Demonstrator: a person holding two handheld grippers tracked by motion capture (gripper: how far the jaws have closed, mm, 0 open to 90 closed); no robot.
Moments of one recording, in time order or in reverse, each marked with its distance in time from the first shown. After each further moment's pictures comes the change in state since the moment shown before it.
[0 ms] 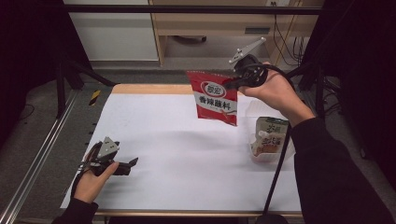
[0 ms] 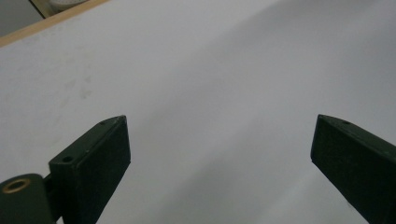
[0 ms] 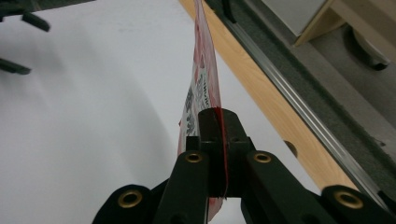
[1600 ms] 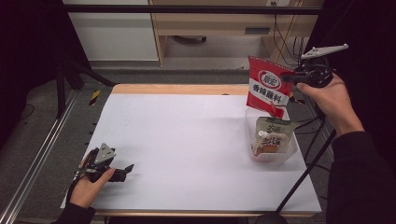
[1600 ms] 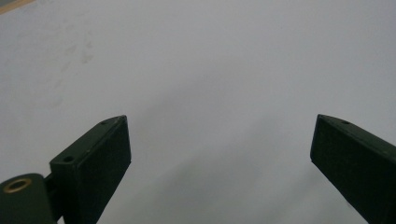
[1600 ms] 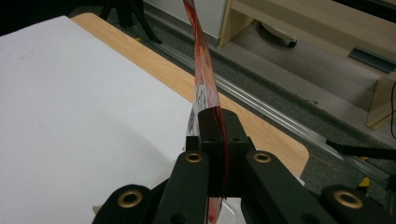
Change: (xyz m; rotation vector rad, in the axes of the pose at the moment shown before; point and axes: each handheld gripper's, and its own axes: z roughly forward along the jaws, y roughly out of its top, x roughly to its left) left arm 0.003 -0.019 -0.004 0.048 0.009 -0.015; right arm -0.087 -0.119 -0.075 -0.138 -0.243 0.280
